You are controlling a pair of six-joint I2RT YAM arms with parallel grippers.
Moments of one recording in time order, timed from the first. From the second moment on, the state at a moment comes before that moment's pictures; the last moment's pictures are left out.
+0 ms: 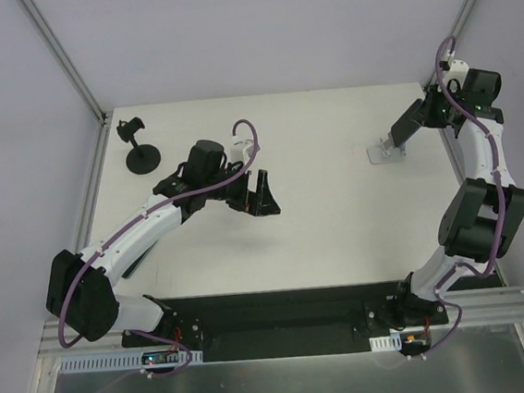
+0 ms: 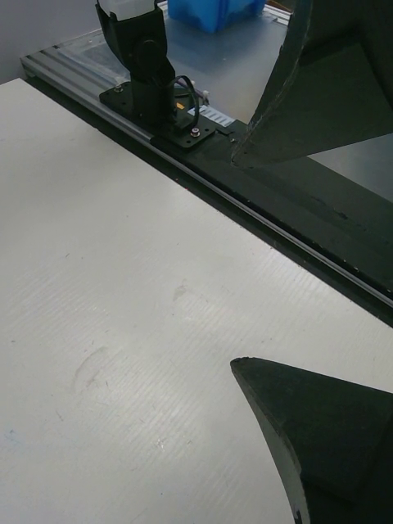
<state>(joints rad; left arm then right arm) -0.60 1.36 1.05 -0.37 0.59 -0.36 -0.33 1.66 1.48 -0.48 -0.45 -0.09</state>
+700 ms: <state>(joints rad) -0.60 1.38 1.05 -0.37 0.61 -0.36 -0.33 1.81 1.55 -0.46 -0.53 -0.12</state>
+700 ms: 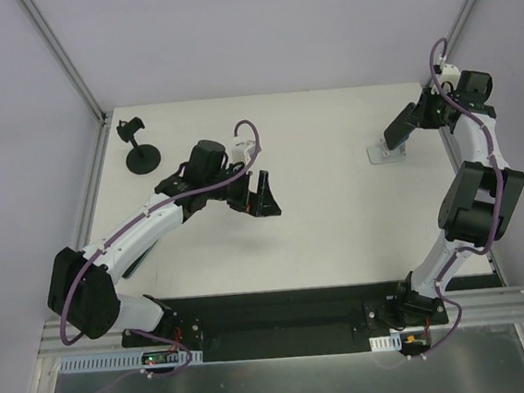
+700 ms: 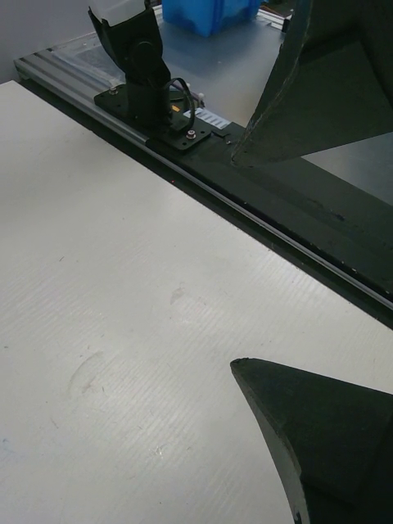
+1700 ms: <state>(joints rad) -0.60 1.39 1.05 -0.36 0.62 -0.36 -0.34 1.81 1.47 -0.42 -0.45 -0.04</state>
